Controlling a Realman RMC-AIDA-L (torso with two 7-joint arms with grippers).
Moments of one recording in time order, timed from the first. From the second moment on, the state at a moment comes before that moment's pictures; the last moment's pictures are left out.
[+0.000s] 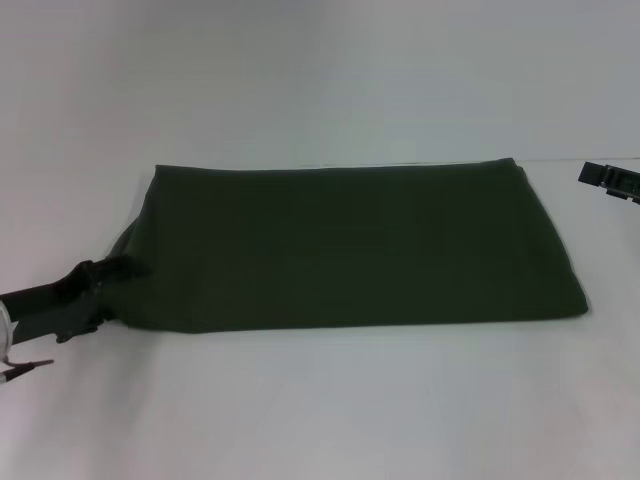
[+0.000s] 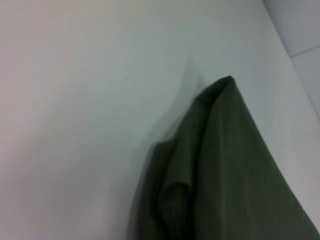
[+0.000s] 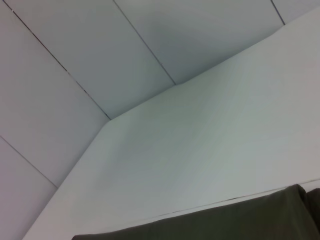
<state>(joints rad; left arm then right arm) -0.57 -2.10 0.41 0.64 2.27 1.11 -2.54 0.56 1.97 -0.41 -0.67 -2.02 -1.28 1.99</state>
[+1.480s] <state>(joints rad) -0.55 -2.10 0.41 0.64 2.28 1.12 -2.54 0.58 1.97 -0.41 -0.66 -2.02 -1.27 1.99</state>
